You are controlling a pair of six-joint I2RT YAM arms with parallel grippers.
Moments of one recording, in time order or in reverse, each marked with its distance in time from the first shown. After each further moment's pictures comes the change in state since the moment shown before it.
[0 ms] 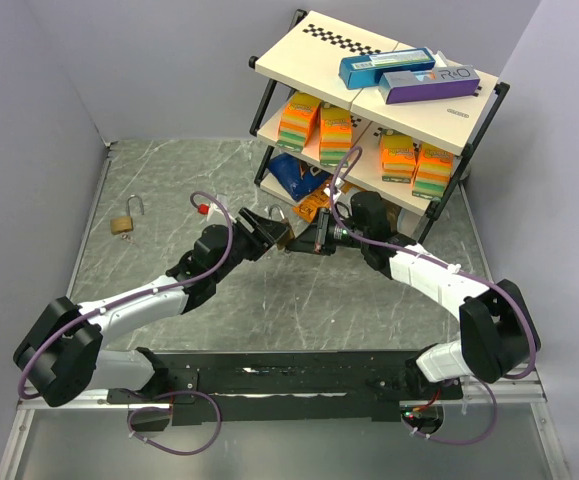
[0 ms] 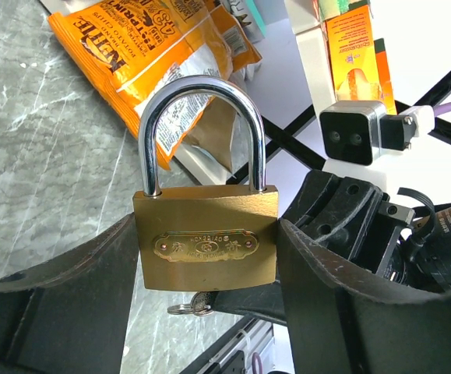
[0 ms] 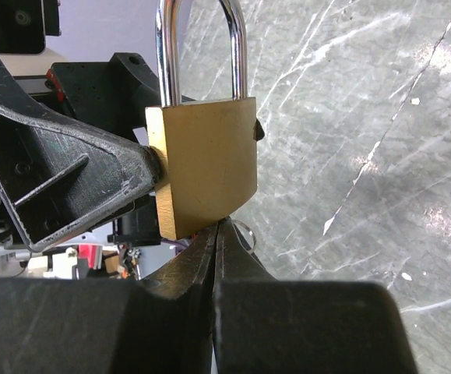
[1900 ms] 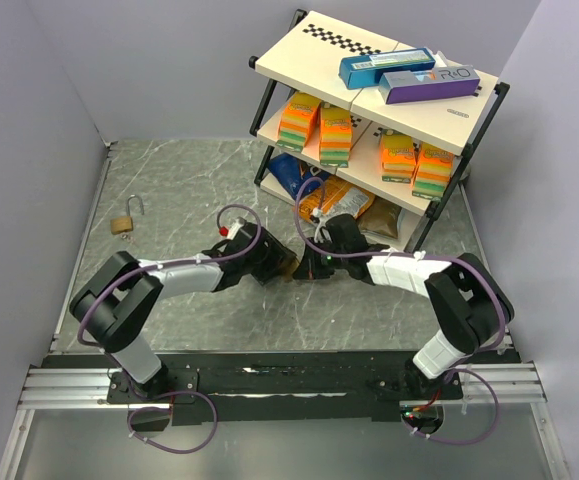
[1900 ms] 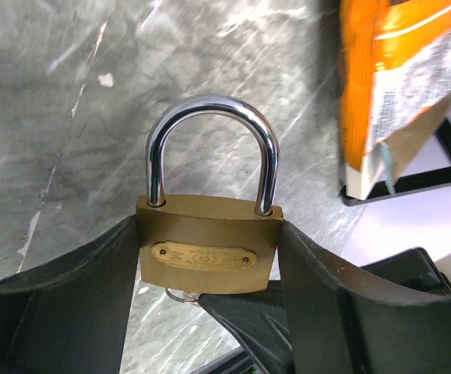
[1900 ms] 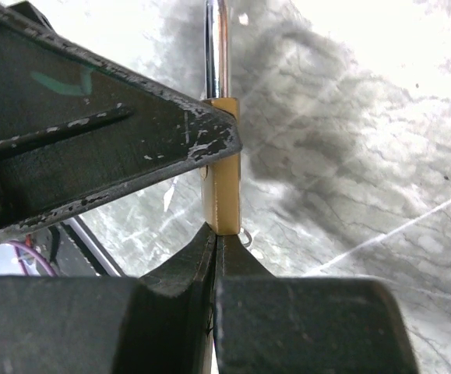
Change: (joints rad) left arm 0.001 0.372 0.175 -0.358 0.061 -0.230; right arm 0.080 0.189 -0.069 -0.080 0.234 -0.311
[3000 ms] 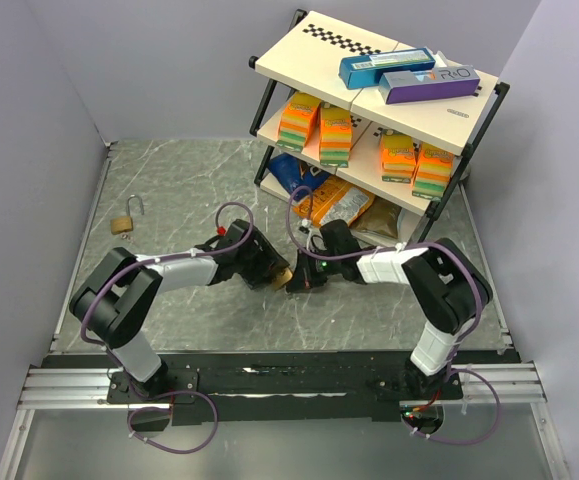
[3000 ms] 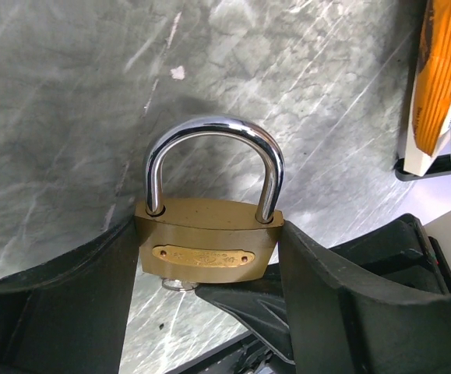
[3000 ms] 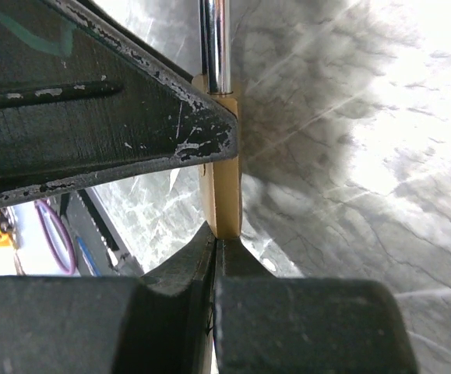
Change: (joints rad) left arm 0.089 0.013 0.001 -0.105 0.155 0.144; right arm 0.000 0.154 0.002 0.085 -0.211 -0.039
